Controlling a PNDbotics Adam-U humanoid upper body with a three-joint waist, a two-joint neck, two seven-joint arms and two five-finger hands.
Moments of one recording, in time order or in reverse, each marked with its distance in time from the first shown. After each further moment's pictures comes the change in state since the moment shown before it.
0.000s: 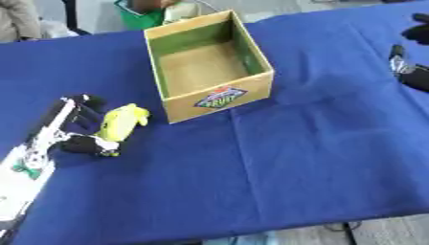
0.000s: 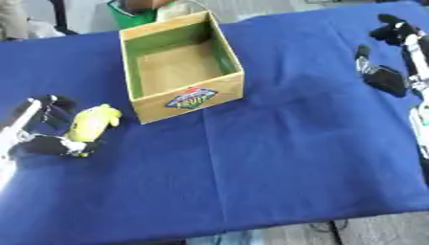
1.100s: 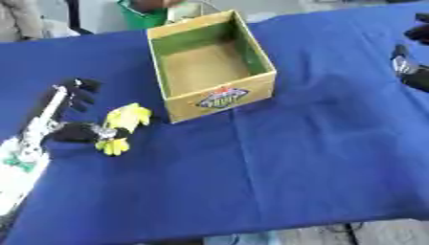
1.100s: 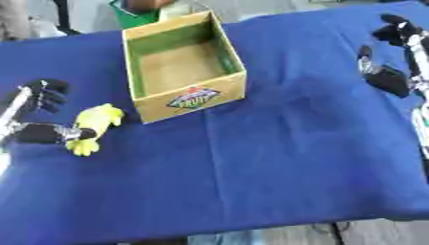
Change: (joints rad) left arm -0.001 0.013 0.030 -0.078 0.071 -0.029 0.035; right arm 0.000 -0.004 0.000 0.000 0.000 0.001 -0.001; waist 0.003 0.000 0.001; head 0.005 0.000
